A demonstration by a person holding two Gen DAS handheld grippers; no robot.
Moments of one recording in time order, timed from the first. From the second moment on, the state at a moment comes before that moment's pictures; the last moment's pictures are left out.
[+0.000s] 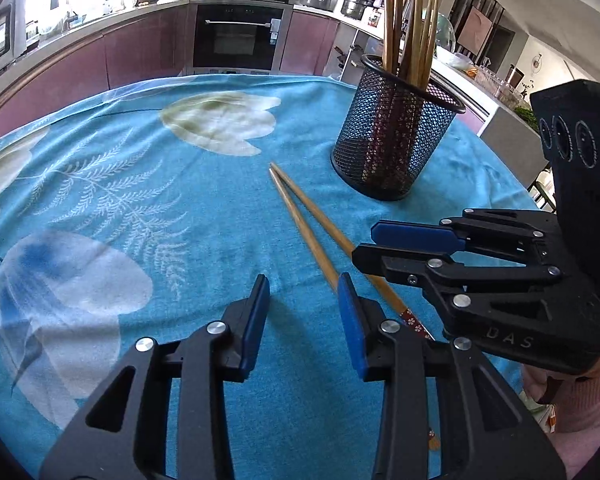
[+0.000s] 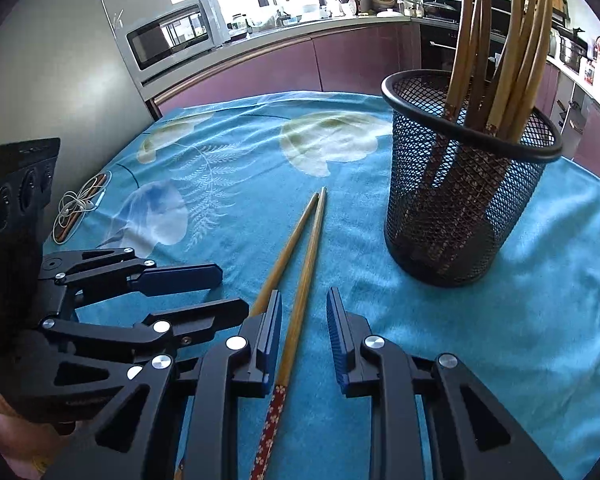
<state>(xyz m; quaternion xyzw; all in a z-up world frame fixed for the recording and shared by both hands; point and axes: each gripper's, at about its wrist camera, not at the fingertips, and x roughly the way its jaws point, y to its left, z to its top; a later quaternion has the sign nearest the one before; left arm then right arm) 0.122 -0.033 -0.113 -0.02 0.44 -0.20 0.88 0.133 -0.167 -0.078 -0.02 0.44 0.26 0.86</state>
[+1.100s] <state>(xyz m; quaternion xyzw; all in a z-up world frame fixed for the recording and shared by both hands) 0.145 -0.060 -0.115 0.03 0.44 -0.18 0.88 0.126 -0.176 -0.086 -0.03 0.43 0.23 0.87</state>
